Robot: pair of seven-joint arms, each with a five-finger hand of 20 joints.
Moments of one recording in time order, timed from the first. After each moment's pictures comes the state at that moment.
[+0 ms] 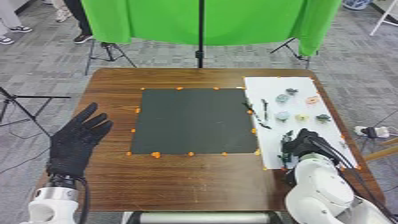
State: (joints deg) left arm 130.3 -62.0 -97.9 -124.6 35.6 7.9 15.9; right arm -98.1 -45.5 62.9 -123.3 -124.3 -2.6 71.7
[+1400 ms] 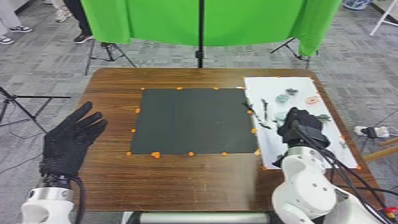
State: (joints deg) left arm 131.5 -62.1 -99.5 -126.3 35.7 9.4 15.7; right arm -90.9 -46.4 54.0 -124.4 -142.1 1.5 68.5
